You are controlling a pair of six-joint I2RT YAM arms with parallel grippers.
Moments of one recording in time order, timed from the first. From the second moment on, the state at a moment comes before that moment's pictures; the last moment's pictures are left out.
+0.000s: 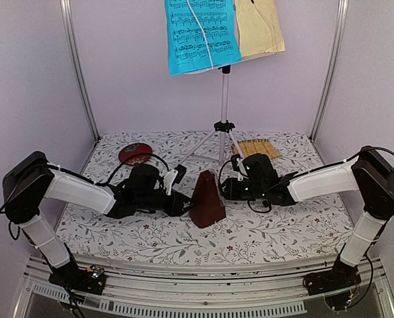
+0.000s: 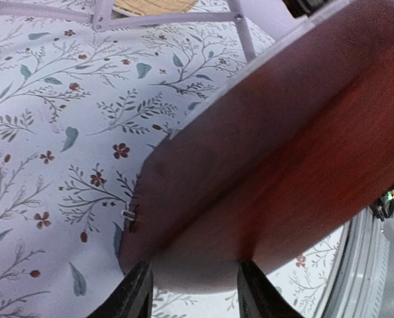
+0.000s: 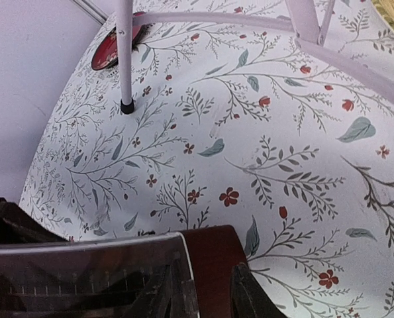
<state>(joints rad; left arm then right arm) -0.82 1.67 0.72 0.42 0.25 -0.34 0.81 1.73 0.90 0.22 -0.05 0.64</state>
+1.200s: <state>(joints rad) -0.86 1.69 1.02 0.37 0.30 -0.02 0.74 1.20 0.62 0.20 -0.07 0.46</state>
